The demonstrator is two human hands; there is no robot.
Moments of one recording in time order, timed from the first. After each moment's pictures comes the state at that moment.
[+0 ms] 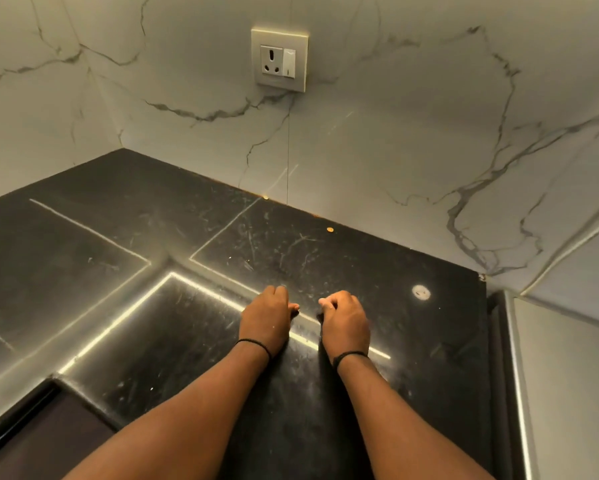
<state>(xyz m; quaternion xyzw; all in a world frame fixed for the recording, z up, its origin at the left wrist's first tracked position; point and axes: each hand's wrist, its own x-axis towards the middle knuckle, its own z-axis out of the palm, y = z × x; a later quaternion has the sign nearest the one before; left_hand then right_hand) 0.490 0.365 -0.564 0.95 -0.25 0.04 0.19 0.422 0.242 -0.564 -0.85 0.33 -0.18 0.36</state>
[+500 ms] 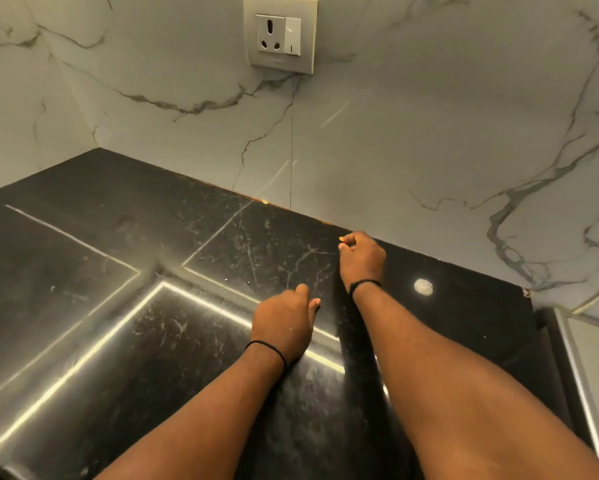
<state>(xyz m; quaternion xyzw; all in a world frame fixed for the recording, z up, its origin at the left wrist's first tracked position) 0.550 0.328 -0.563 0.94 -0.31 0.09 0.14 0.567 0.167 -0.532 -0.81 0.36 -0.25 0.39</state>
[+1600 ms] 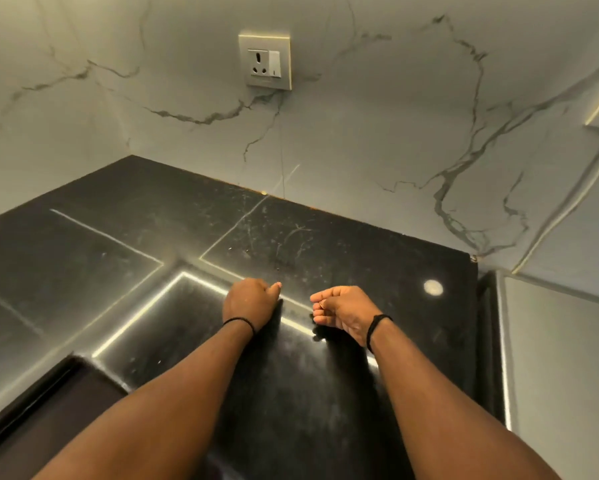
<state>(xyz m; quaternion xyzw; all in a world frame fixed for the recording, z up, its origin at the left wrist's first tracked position) 0.508 0.359 -0.538 0.96 -0.14 -0.03 0.25 0.415 0.204 -0.520 -0.60 0.30 0.04 0.74</state>
